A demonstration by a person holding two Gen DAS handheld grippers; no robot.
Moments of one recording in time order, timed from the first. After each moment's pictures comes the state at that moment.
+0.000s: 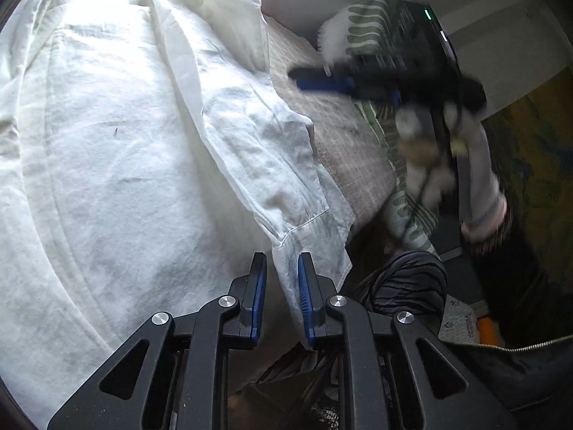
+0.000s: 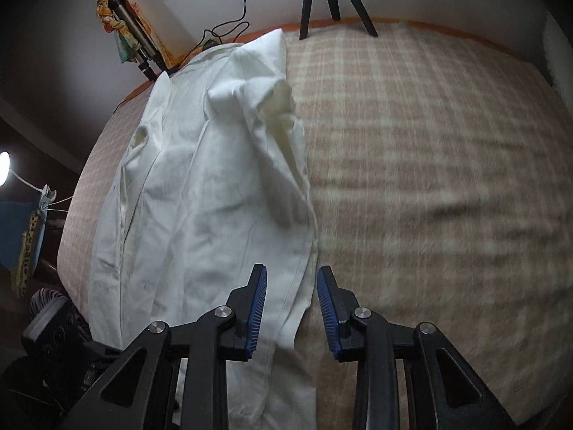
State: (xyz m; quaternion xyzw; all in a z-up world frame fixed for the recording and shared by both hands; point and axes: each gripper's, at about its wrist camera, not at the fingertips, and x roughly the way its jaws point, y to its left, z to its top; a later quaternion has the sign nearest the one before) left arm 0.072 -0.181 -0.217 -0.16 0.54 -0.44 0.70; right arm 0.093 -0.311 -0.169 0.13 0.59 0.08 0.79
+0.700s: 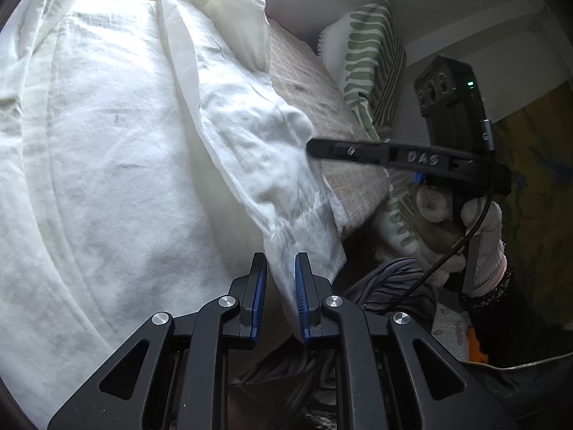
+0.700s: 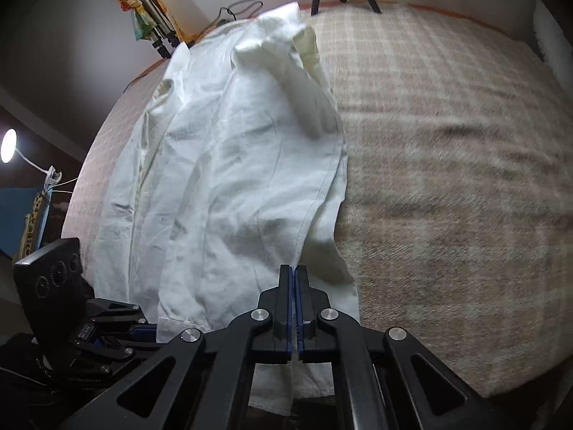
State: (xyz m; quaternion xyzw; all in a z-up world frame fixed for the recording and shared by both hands) left arm 0.067 -0.175 -0.218 -0.18 0.54 -0.45 0.69; right arm 0.039 -0.287 -0.165 0.12 0.60 0.08 0.79
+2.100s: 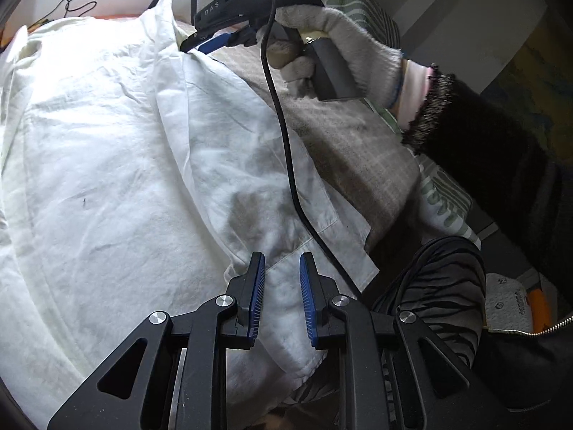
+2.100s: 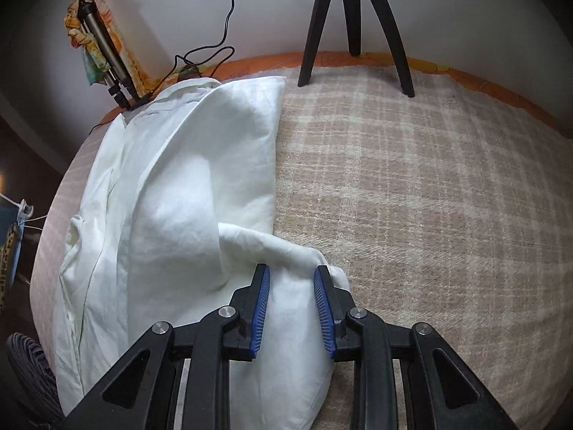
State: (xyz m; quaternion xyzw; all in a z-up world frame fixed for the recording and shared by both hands) left arm 0.063 -0.201 -0.198 -0.05 0.49 -0.43 0.76; right arm 0.254 -0.327 -0.199 0.08 0.56 0.09 0.82
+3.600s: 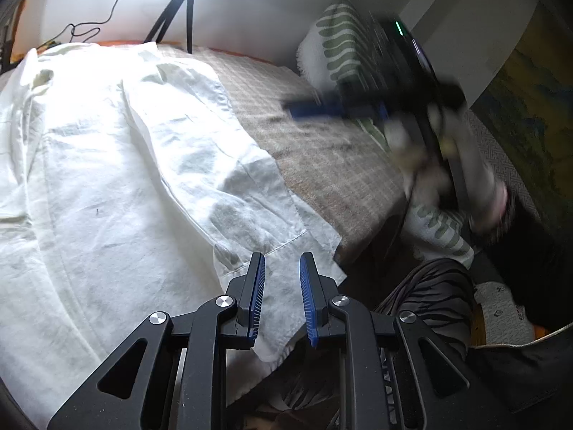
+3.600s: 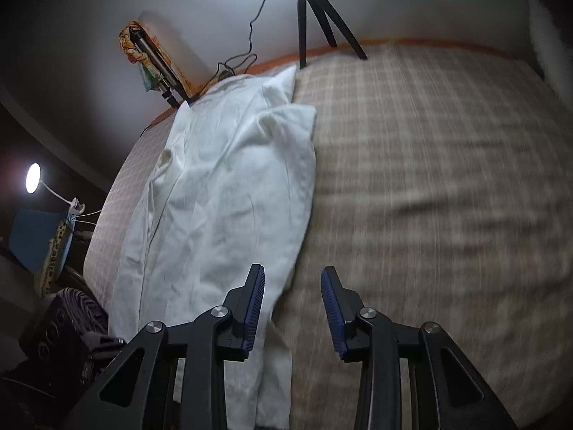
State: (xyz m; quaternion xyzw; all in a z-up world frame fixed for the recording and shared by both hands) left arm 0.042 -0.201 -0.168 -0.06 0.45 -0.43 0.78; right arm 0.060 -0.363 -0.146 0.17 0.55 0.12 0.81
